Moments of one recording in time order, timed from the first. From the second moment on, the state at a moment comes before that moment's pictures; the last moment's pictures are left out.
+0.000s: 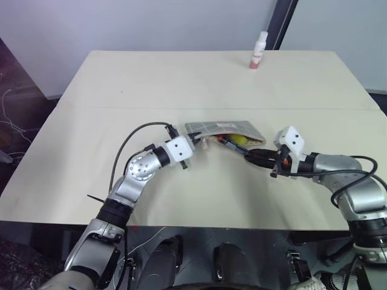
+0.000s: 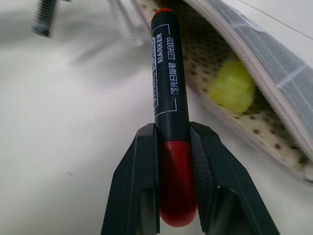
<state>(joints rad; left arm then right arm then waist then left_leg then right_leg) -0.50 0.30 -0.26 0.29 0.19 -0.34 -0.52 -0.29 -0.77 -0.03 -0.10 0.37 0.50 0.95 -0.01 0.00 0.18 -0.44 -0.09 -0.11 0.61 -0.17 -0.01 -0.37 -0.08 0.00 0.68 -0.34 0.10</state>
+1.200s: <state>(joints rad) -0.50 0.29 -0.28 0.25 0.14 -0.33 -0.61 -0.57 -0.73 0.23 0.03 -0.06 0.06 0.89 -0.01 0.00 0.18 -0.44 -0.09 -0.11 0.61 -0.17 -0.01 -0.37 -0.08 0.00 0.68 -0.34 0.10</state>
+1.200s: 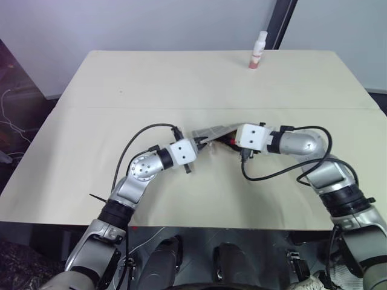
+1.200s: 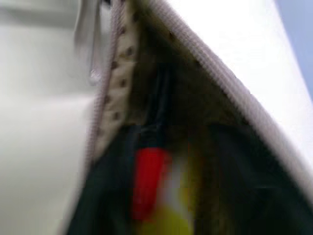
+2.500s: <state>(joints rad) -0.56 0.32 -0.37 0.34 0.34 -0.44 -0.52 -0.33 -0.34 0.08 -0.16 0.49 0.72 0.65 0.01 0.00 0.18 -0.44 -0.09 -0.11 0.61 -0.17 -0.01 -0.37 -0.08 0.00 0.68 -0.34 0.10</state>
